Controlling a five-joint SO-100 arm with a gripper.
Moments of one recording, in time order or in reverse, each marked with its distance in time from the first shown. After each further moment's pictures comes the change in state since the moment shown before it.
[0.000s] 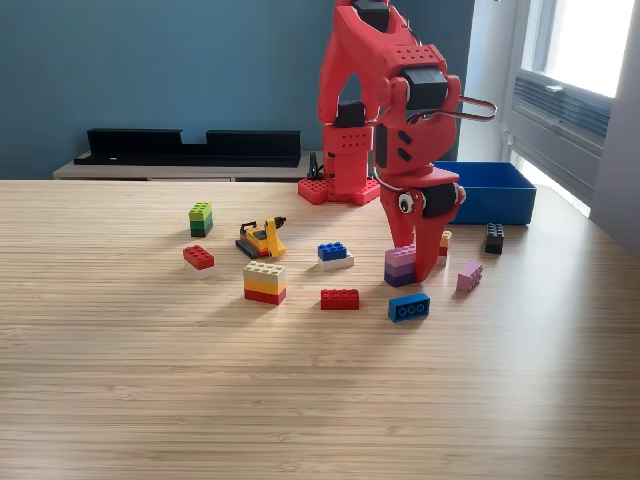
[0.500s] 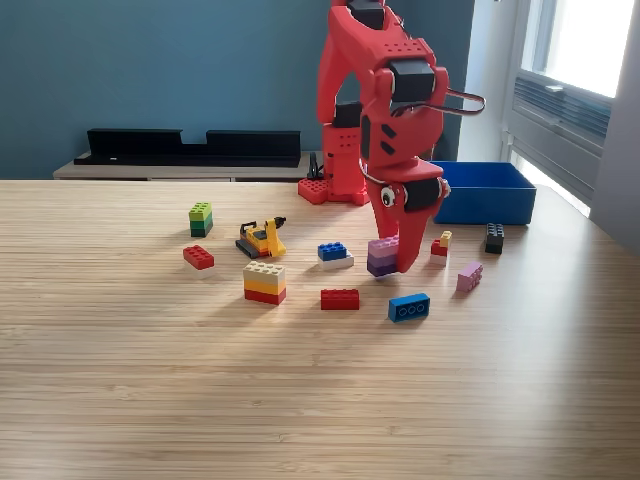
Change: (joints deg) arm 4.7 0.0 -7.6 11.2 -1.2
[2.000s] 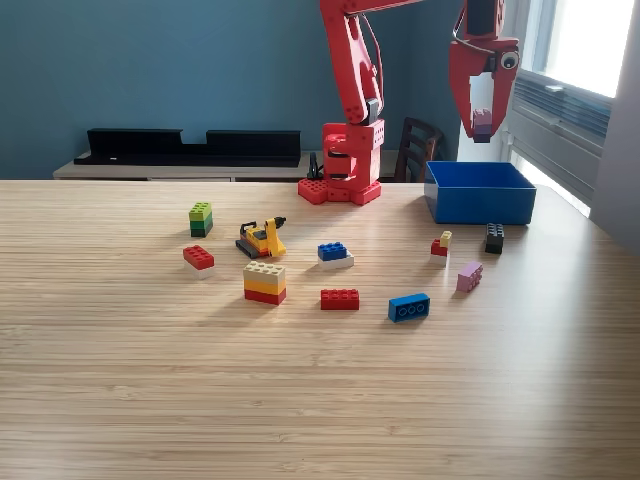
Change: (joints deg) arm -56.6 35.0 9.2 22.7 -1.9
